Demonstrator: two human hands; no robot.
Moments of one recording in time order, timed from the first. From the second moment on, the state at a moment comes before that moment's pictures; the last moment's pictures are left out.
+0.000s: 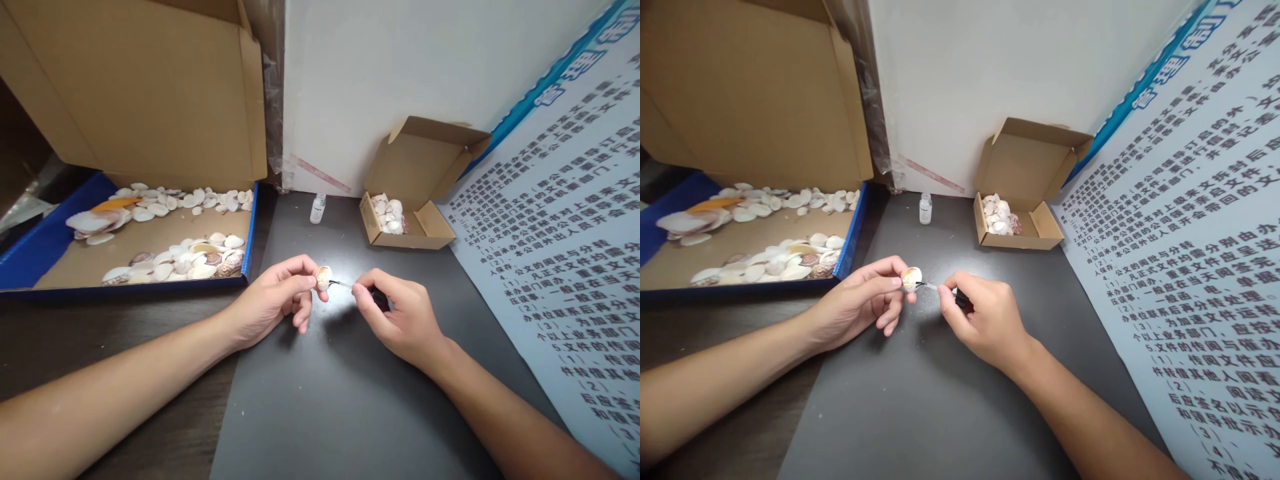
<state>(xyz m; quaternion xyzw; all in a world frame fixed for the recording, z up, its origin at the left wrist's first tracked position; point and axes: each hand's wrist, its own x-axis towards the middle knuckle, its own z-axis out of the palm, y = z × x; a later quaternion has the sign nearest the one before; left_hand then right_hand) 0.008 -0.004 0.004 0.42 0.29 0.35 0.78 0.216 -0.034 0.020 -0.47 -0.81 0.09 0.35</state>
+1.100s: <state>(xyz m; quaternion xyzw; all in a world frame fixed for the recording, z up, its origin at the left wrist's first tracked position) 0.007 -0.002 0.004 0.39 0.28 0.35 0.80 0.219 -0.031 0.011 -0.42 -0.82 0.13 0.36</state>
